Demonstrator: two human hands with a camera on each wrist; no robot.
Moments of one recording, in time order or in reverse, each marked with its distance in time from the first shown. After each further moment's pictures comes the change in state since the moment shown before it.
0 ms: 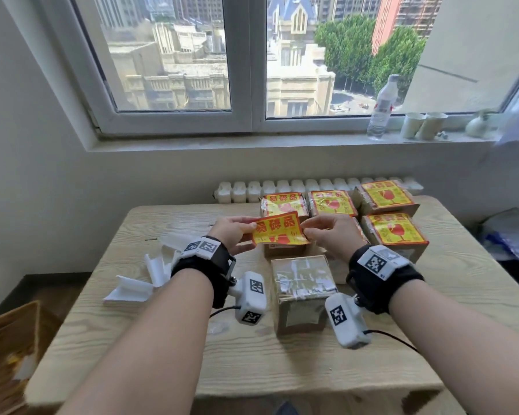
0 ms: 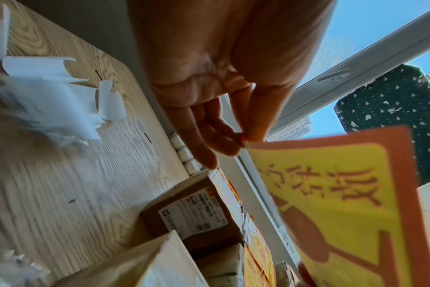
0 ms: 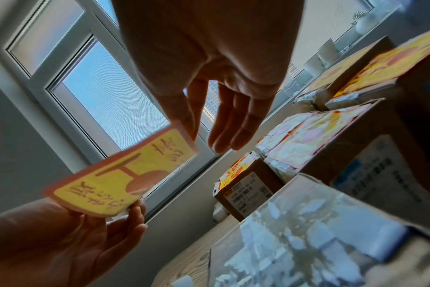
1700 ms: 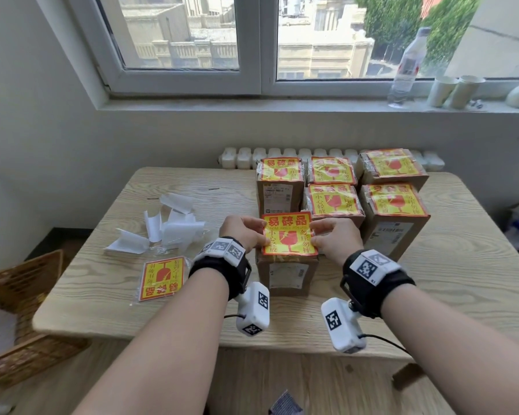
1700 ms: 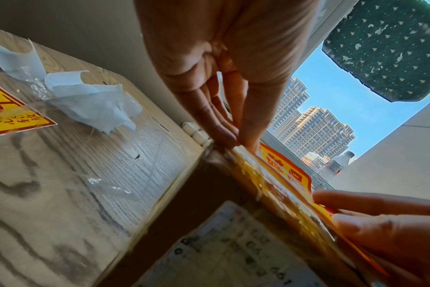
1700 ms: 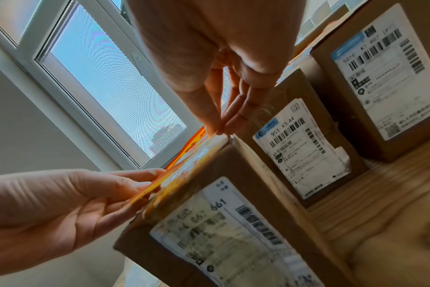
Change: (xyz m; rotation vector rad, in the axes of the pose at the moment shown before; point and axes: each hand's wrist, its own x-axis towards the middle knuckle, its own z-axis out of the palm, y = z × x) left_hand -0.021 -0.076 0.057 0.344 0.209 0.025; right_hand -0.023 0.076 -0.012 -0.153 -0.033 0.169
